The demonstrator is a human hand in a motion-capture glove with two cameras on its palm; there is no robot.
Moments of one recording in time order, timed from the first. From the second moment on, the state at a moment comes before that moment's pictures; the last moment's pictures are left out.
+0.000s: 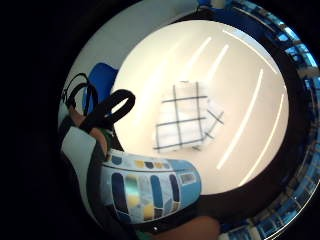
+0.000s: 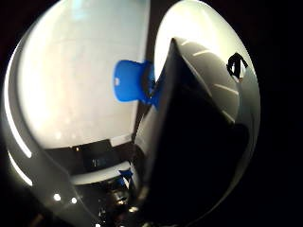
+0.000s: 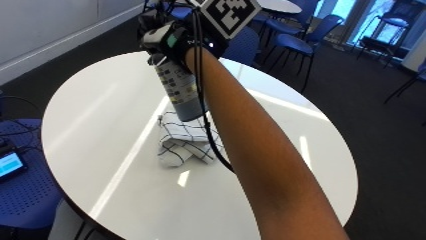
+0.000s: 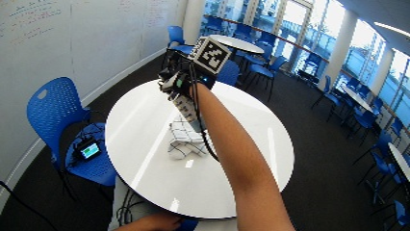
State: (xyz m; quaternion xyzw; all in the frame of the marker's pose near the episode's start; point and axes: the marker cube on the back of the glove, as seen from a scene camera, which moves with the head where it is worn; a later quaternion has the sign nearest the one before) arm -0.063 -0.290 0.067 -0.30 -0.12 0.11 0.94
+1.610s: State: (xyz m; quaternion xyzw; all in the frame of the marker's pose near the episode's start) arm -0.088 -0.265 0.132 0.04 -0.46 0.10 0.88
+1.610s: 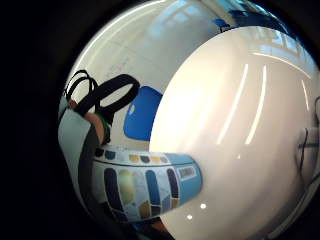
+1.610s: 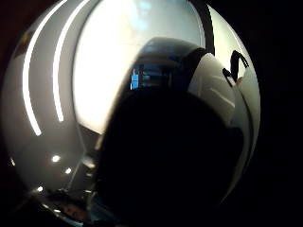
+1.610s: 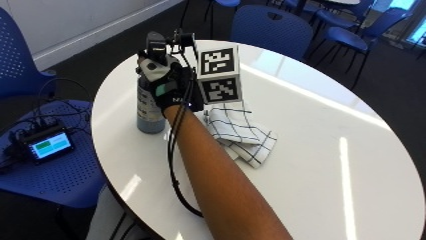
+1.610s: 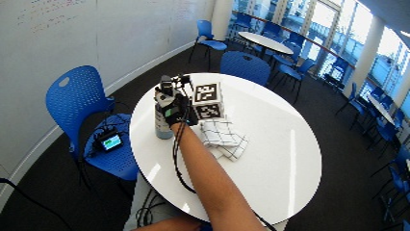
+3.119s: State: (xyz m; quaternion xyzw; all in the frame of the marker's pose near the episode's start) arm -0.092 -0.230 0.161 -0.03 -0.46 0.12 0.88
